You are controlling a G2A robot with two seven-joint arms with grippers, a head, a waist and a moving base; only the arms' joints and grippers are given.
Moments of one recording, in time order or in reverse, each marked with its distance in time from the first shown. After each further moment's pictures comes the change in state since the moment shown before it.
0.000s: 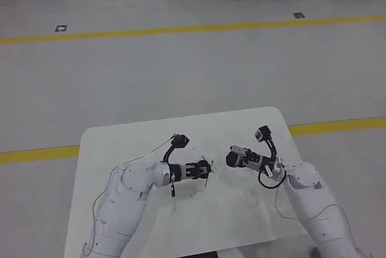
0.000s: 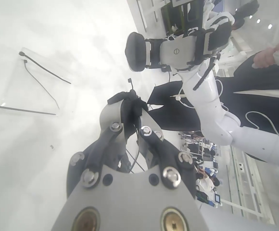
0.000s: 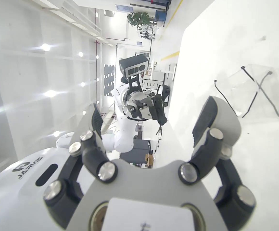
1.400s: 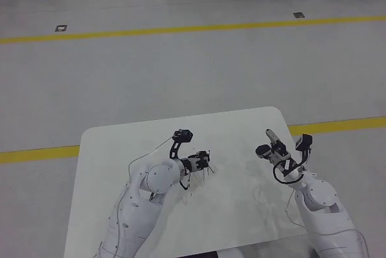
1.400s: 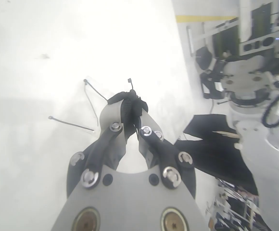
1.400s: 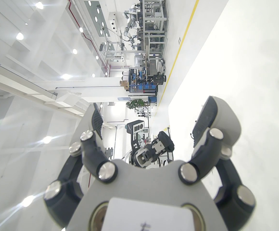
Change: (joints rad) left arm -0.002 -0.081 0.064 -0.002 0.352 0.181 0.221; right arm -0.258 -0.018 0.199 -0.204 0.037 0.172 -0.585
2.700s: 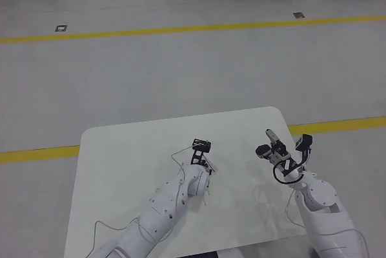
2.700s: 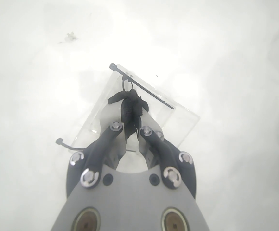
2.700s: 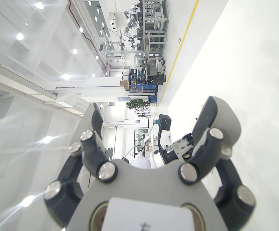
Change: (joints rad) left arm -0.237 -0.115 0.368 0.473 0.402 0.350 0.110; right arm 0.000 0.000 0.000 0.000 0.000 0.000 0.000
